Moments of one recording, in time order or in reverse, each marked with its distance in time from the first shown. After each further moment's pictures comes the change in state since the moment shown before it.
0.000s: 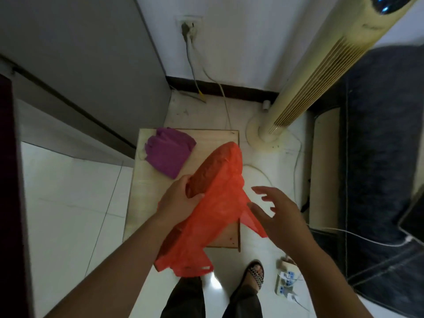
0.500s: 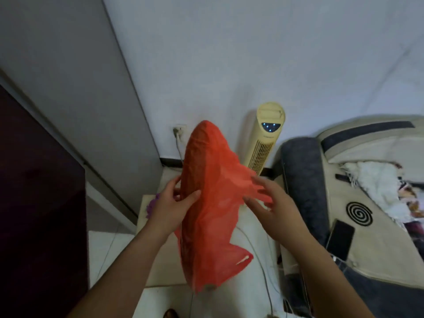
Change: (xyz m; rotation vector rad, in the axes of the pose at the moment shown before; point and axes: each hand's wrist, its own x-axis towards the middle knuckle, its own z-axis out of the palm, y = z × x) left_hand -0.189 0.186 -0.123 -0.675 0.158 0.243; right_hand -0.138 -0.145 -0.166 0.119 0.341 -0.307
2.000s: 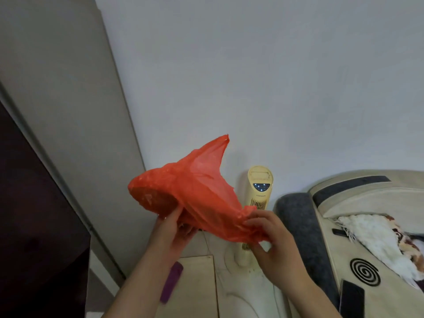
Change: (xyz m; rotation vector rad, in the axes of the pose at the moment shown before) left_hand 0.001 0.095 0.001 -0.768 -0.054 -0.155; right_hand 0.005 -0.044 -0.034 0.067 0.220 -0.559
